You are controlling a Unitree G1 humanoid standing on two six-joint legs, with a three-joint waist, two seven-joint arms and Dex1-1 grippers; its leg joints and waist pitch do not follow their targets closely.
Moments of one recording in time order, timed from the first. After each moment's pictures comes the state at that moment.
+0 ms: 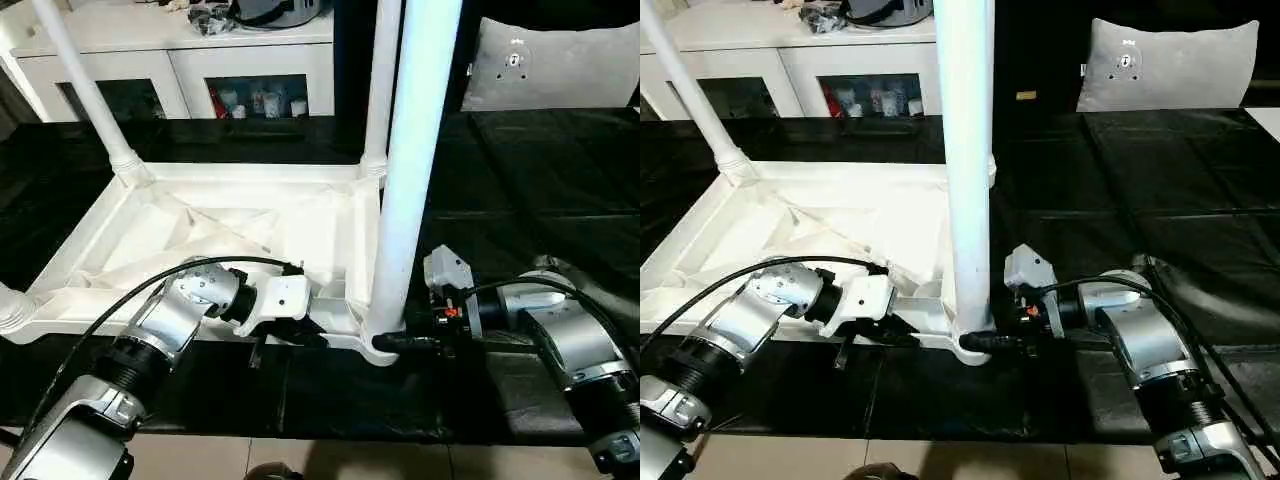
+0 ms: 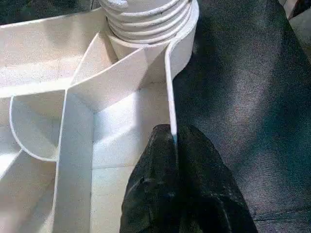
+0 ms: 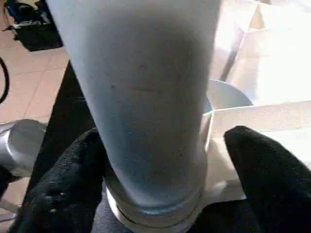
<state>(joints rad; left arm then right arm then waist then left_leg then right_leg) -0.56 0.43 -0.43 0.51 0.04 -0.14 -1.34 -0.40 -0.51 0.22 0.28 0.19 0.19 1.33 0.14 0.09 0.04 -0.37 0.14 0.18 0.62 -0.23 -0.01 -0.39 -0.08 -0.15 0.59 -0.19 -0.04</state>
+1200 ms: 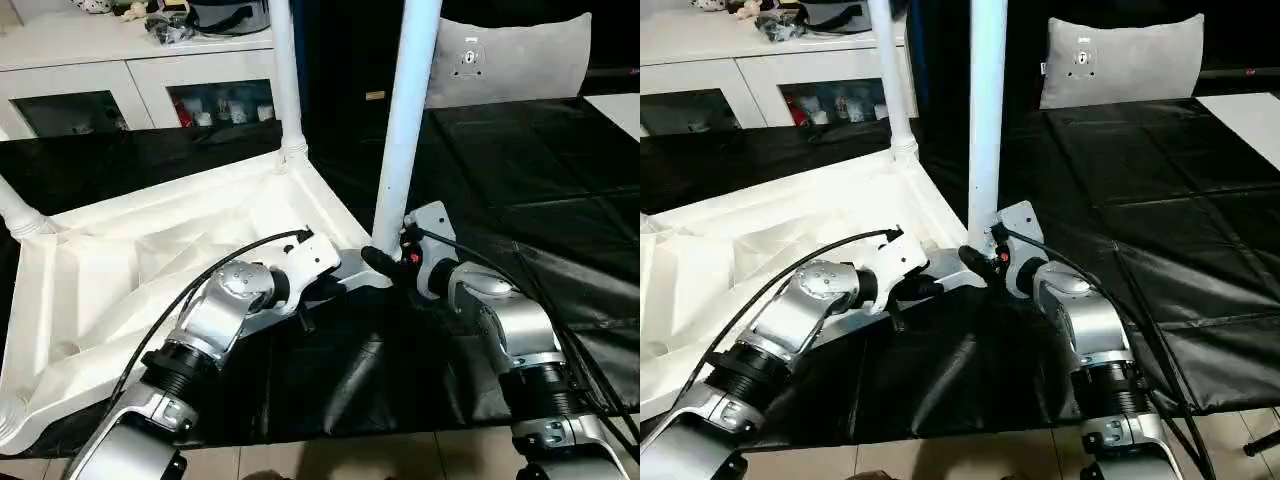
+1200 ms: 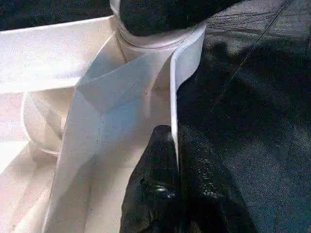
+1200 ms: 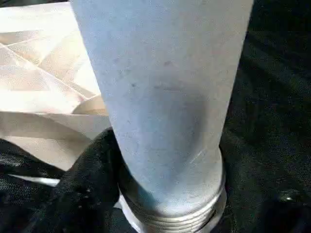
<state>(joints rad) -0.55 0.19 -0.31 0.43 0.13 0.33 -0.83 -0.45 -0.15 0.04 0.27 0.08 0.51 0.54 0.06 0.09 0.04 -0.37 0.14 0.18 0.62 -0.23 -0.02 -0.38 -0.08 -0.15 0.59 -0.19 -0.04</state>
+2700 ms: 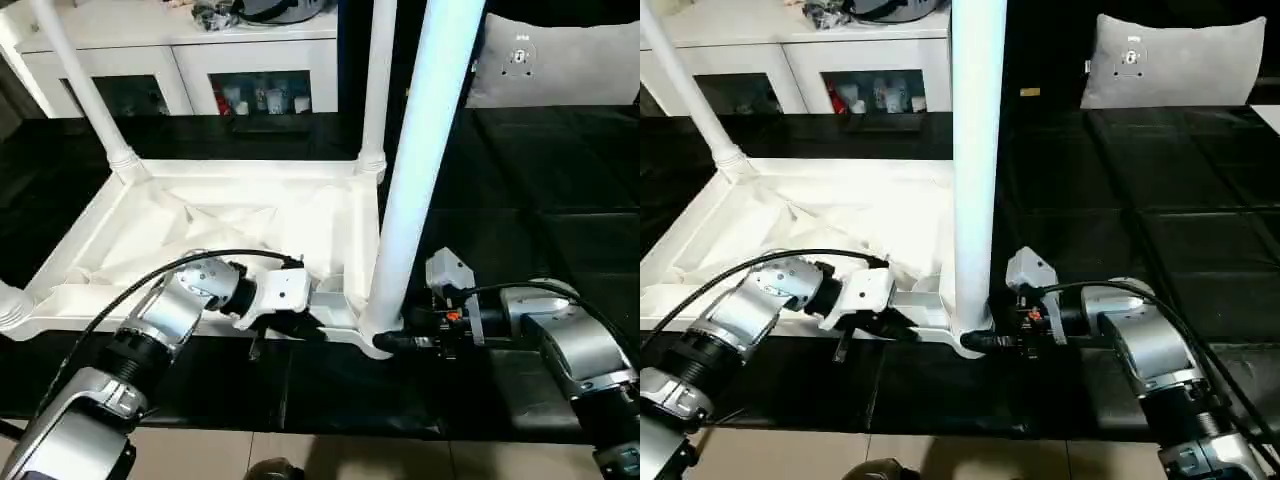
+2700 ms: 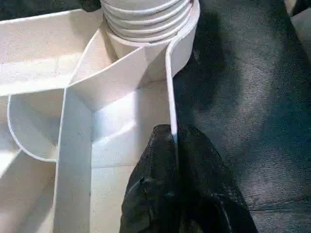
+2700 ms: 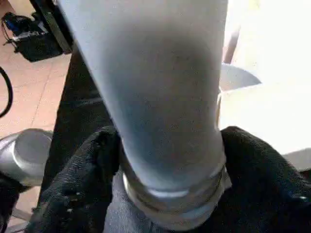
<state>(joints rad) -0.59 0.43 -0.42 0.52 0.05 -0.12 -1.36 -0.36 -0.51 0.21 0.20 0.21 0.31 1.28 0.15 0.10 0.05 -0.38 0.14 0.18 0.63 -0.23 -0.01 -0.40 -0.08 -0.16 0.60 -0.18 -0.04</state>
